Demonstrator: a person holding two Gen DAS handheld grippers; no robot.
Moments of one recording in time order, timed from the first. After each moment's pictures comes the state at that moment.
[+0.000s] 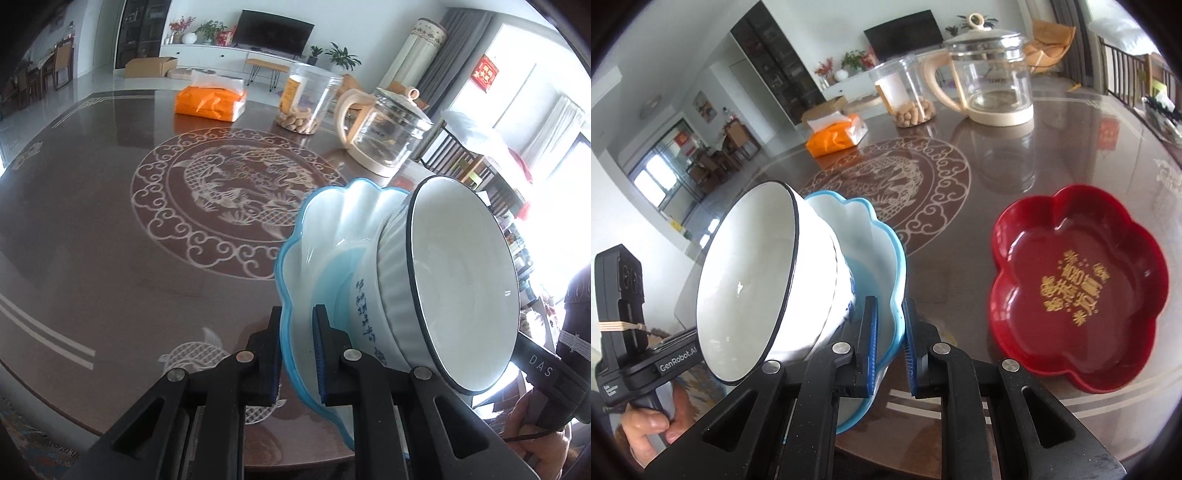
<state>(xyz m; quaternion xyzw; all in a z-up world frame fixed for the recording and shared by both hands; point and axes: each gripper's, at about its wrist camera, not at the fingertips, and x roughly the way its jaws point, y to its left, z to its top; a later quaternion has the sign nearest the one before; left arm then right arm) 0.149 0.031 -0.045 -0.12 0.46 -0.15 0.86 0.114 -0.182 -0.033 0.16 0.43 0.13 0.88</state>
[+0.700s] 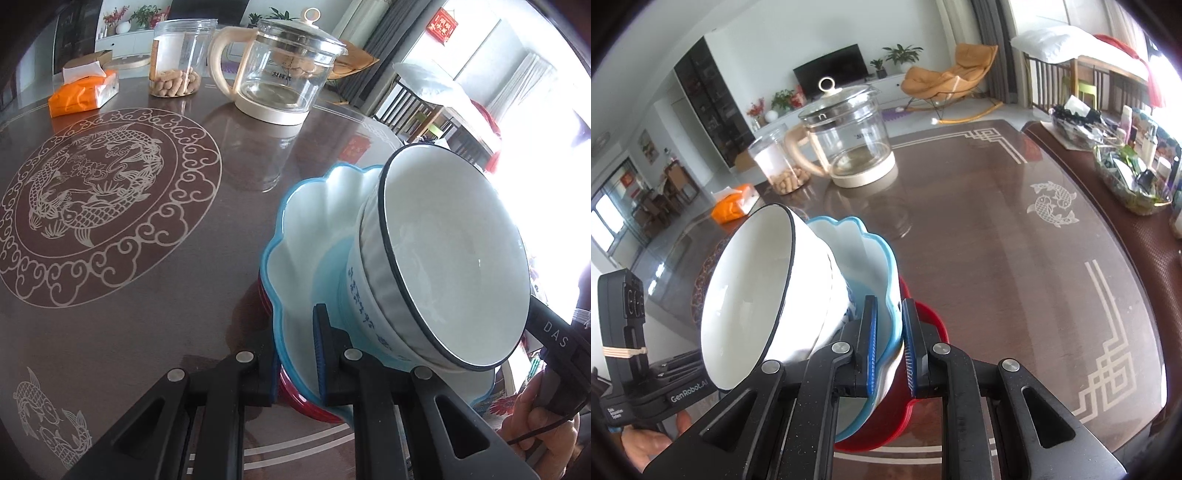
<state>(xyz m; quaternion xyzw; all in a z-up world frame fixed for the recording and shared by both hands) 0.190 -0.145 -0.081 -0.08 0.50 -0.23 0.83 0.122 -0.345 -0.030 0.16 0.40 0.00 0.90</state>
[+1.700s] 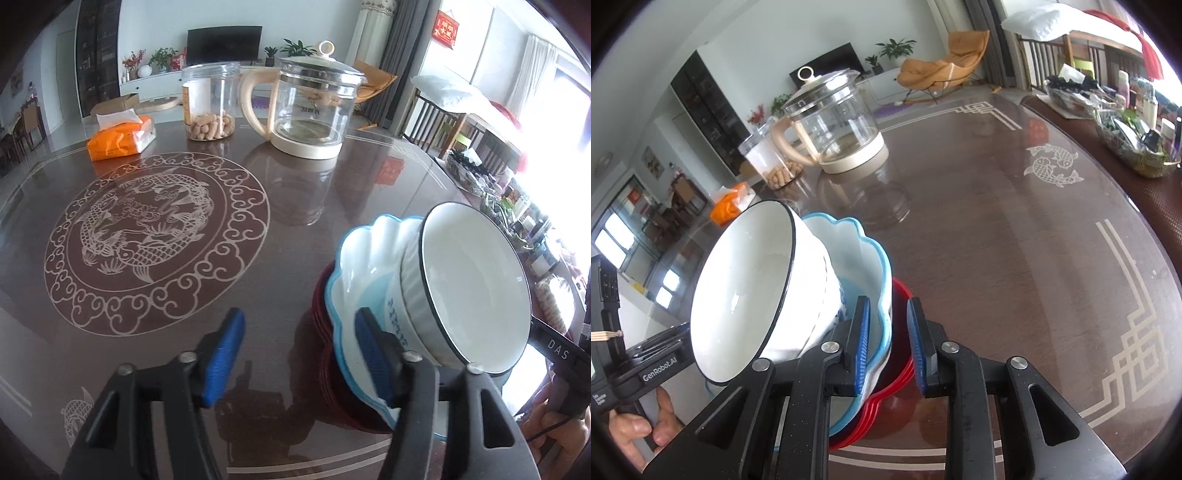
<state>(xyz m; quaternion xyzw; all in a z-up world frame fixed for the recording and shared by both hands) 0.184 -0.126 -0.062 -0.02 0.44 -0.15 0.89 0.109 -0.369 -0.066 0.20 0.40 0.01 0.89</state>
